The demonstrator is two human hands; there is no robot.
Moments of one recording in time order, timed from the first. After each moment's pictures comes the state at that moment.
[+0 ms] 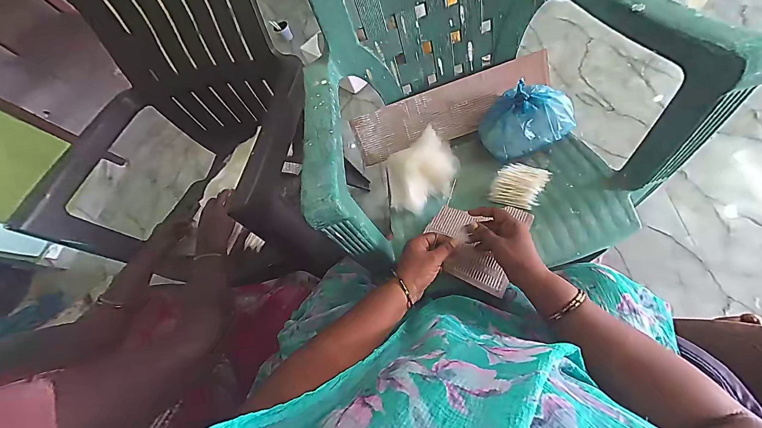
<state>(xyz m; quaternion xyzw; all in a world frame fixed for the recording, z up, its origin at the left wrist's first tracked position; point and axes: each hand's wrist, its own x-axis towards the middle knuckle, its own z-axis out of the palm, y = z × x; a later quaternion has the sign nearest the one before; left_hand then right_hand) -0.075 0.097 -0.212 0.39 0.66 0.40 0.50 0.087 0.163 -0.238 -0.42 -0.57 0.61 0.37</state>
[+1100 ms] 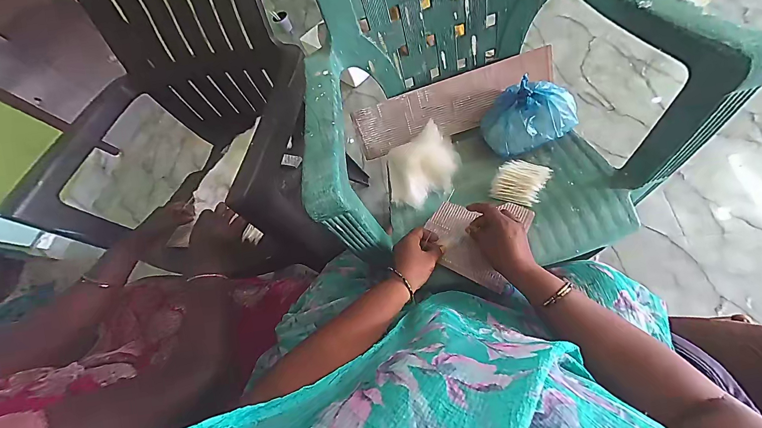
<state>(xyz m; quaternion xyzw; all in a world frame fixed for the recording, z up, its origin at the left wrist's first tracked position) -0.088 0.098 -0.218 0.46 0.76 0.24 0.39 0.085 0.169 -0.254 -0.46 -0.78 0.30 0.29</state>
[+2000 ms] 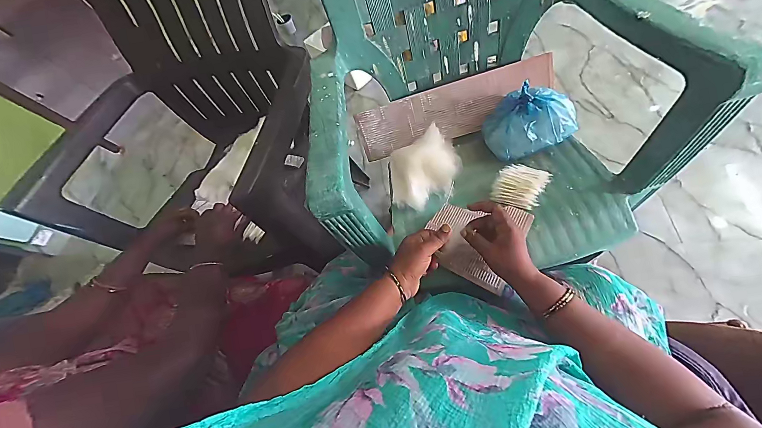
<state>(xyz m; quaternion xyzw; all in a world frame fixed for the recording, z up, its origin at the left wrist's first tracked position) -0.080 0.092 -0.207 0.31 0.65 0.43 0.54 0.083 0.159 -0.253 -0.37 -0.70 0.46 0.41</state>
